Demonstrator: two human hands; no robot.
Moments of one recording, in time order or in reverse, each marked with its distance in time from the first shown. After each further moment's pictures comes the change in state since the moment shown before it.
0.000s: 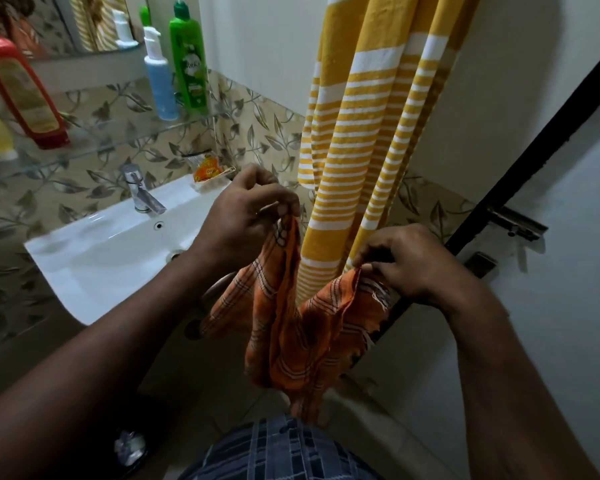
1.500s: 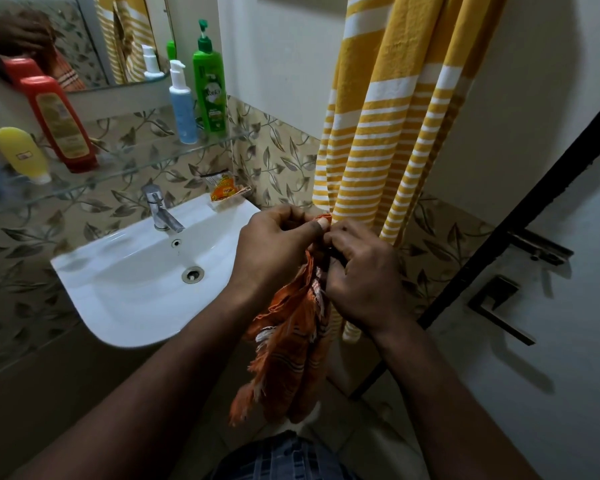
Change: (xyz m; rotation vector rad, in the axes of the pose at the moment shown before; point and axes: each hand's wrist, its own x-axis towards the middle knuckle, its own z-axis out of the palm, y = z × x) left_hand 0.002 0.033 0.023 -0.443 0.163 -0.533; right_hand 0.028 -0.067 0.057 0.115 0.590 -0.305
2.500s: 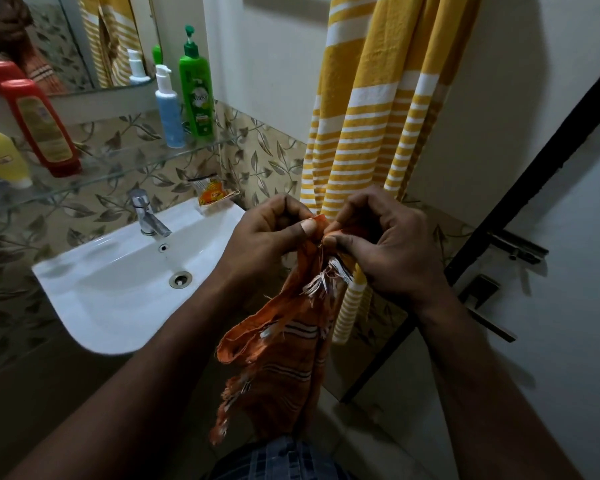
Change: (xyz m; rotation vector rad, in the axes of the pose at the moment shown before) left_hand 0.002 0.008 -0.003 -0.253 -0.265 0.133; right_hand 0.024 0.003 -0.061 0.306 -0.047 0.080
